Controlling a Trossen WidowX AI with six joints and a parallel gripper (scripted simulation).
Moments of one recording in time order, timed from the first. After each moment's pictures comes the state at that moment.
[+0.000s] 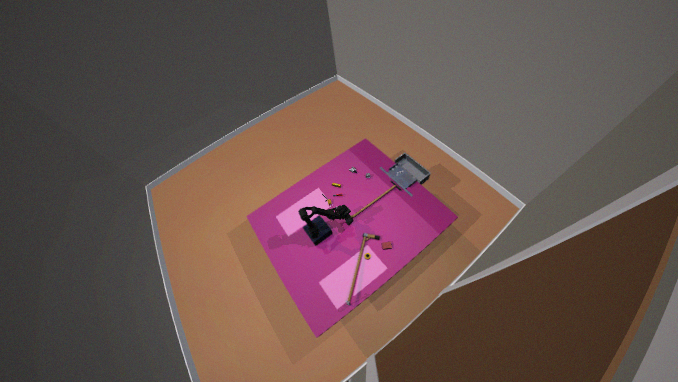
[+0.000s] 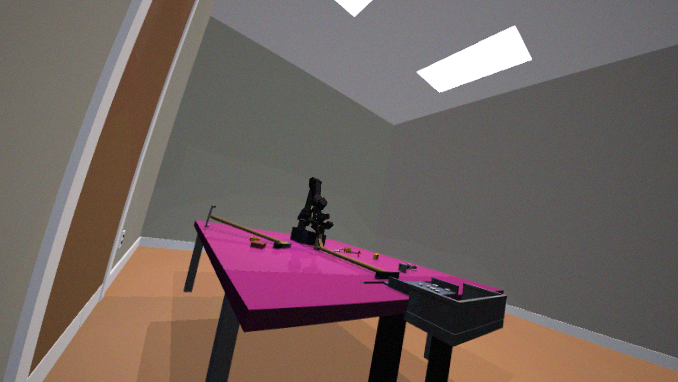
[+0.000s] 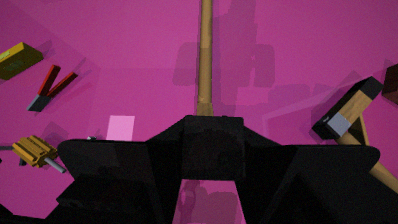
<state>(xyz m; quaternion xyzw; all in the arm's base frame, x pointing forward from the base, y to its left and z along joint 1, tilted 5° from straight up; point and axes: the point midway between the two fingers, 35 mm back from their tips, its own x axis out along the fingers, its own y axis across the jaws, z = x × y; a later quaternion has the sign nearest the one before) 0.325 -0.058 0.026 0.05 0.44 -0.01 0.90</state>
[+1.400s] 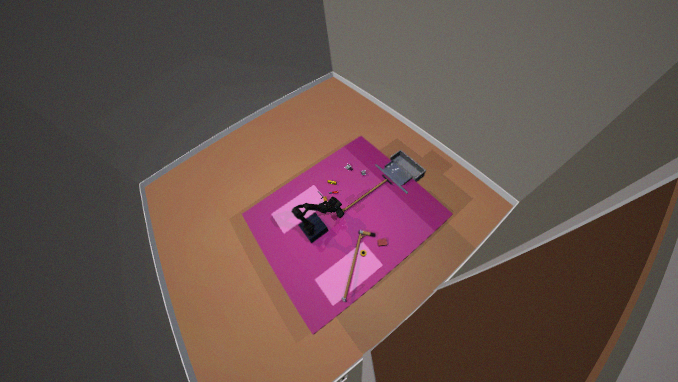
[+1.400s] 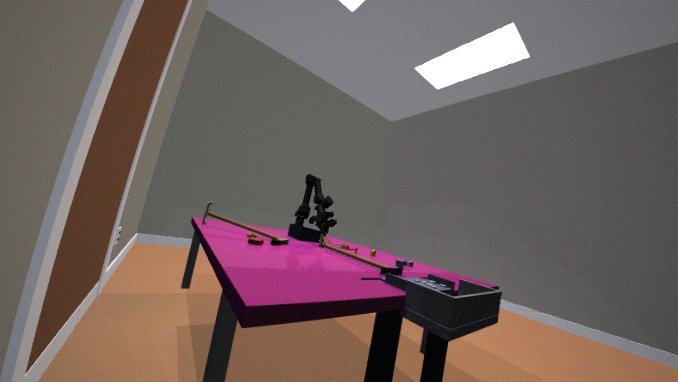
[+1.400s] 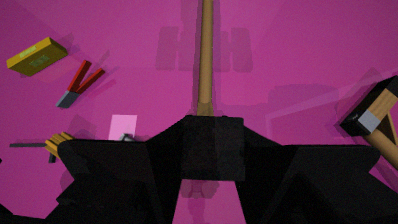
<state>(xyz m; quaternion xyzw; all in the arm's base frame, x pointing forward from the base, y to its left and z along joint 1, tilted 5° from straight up) 0.322 -0.002 0.030 0.05 0.44 -0.01 0.90</state>
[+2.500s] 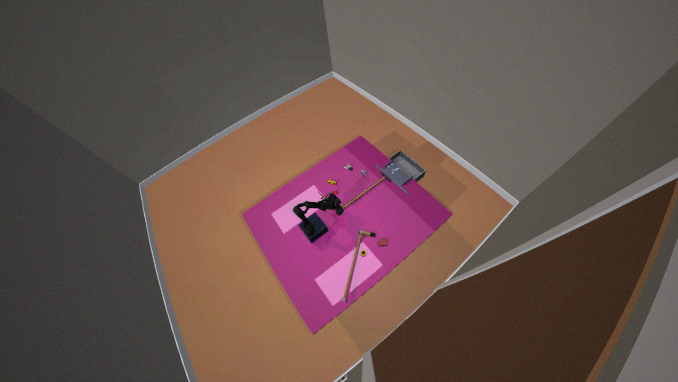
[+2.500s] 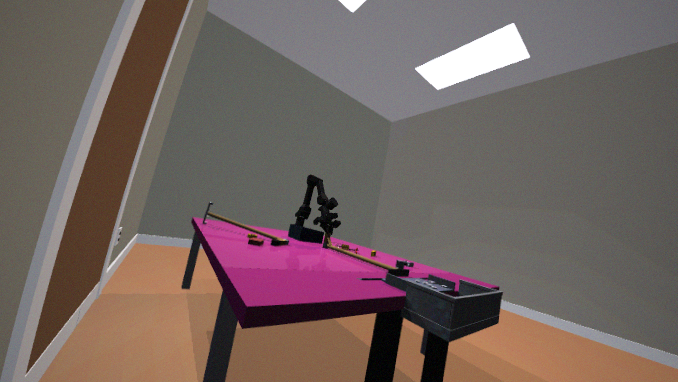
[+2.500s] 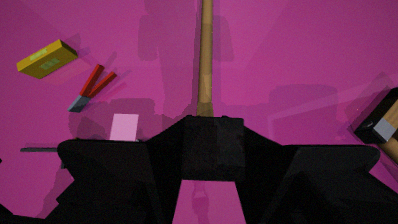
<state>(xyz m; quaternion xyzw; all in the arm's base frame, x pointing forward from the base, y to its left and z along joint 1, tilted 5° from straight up) 0.334 0.022 0.033 0.05 0.44 0.00 0.90</state>
